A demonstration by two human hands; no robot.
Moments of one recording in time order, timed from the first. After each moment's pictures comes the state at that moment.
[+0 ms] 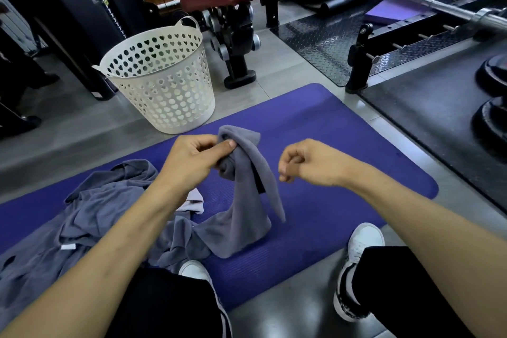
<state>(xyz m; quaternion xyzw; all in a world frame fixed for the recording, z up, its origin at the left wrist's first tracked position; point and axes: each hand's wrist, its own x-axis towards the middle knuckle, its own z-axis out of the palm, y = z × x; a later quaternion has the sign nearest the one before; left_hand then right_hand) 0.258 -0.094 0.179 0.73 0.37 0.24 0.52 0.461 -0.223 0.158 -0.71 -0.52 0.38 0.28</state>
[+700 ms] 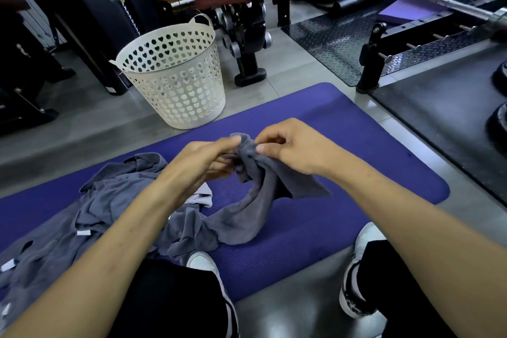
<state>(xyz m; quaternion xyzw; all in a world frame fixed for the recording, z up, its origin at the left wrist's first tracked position) 0.238 -0.101 0.183 0.64 0.42 0.14 0.63 0.424 -0.193 0.171 -0.67 -0.59 0.28 0.35</state>
